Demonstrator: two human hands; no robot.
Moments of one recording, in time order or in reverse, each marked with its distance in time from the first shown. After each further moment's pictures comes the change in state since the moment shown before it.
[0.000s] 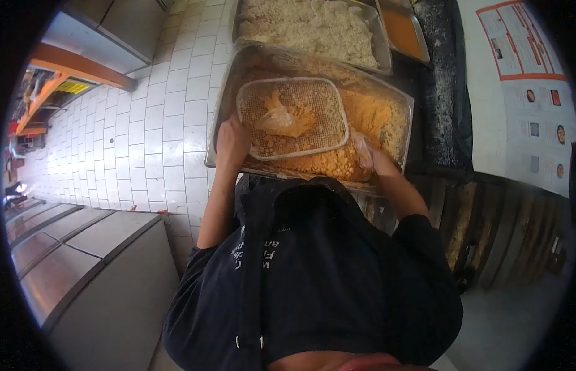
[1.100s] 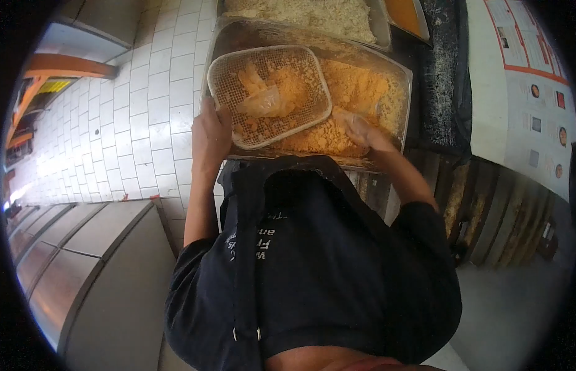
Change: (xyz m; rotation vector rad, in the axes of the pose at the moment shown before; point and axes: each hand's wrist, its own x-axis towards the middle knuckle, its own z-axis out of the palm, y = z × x) left_hand -0.019 0.016 -0.040 -0.169 0.025 -0.002; right_hand 0.017 0.021 -0.021 -1.100 -0.158 -0.026
